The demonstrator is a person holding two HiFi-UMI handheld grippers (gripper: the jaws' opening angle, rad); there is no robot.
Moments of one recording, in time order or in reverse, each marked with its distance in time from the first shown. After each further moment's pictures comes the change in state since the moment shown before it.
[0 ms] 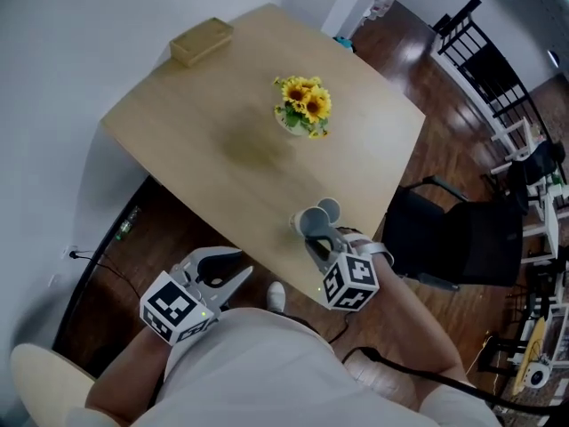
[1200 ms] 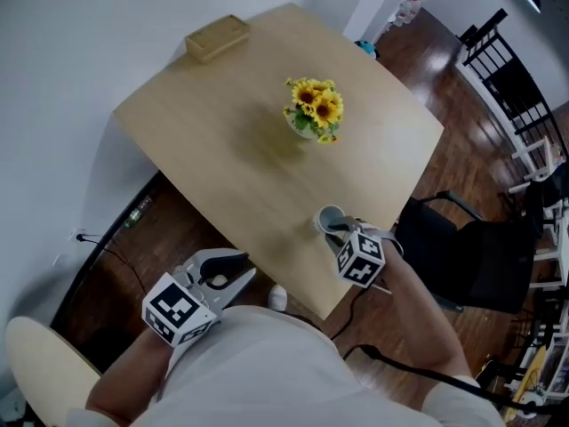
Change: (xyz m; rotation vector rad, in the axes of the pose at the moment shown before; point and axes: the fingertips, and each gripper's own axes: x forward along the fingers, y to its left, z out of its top) left arm 0.031 -0.008 0.004 -0.031 0.021 0.090; right arm 0.049 -0.032 -0.103 0.075 0.102 0.115
